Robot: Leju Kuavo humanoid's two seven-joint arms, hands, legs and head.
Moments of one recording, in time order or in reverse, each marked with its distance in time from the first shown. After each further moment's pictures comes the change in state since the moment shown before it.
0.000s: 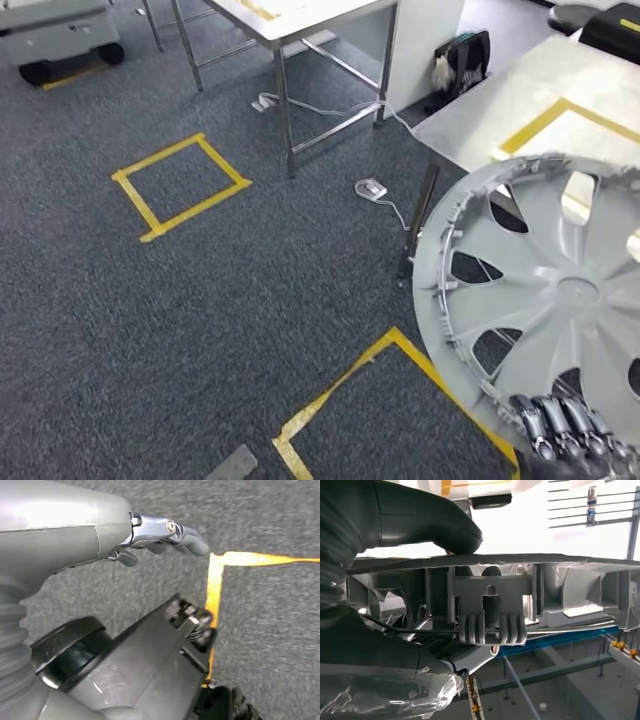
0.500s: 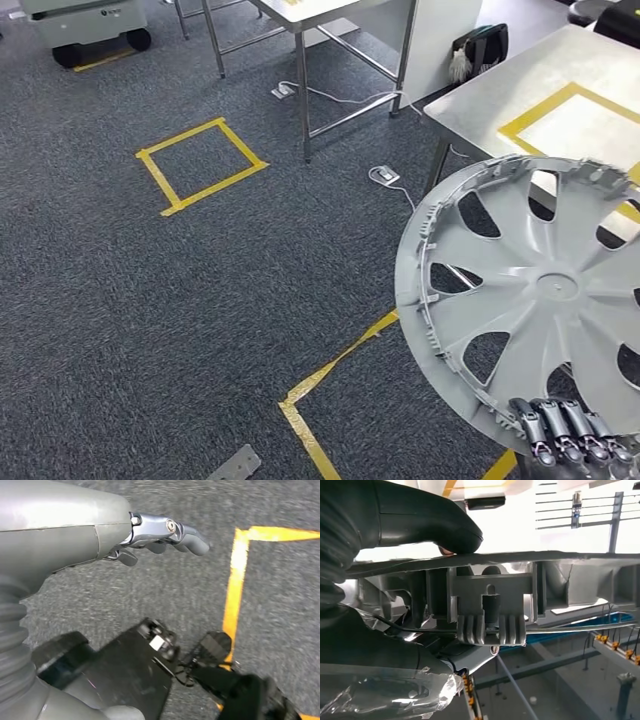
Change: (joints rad) left arm -0.013 -0.006 0.029 0.001 -0.057 0.002 -0.003; right arm -0.004 -0.003 -0.001 -0.003 0.000 0.000 -0.018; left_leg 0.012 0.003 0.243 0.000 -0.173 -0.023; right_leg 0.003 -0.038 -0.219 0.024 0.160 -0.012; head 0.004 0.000
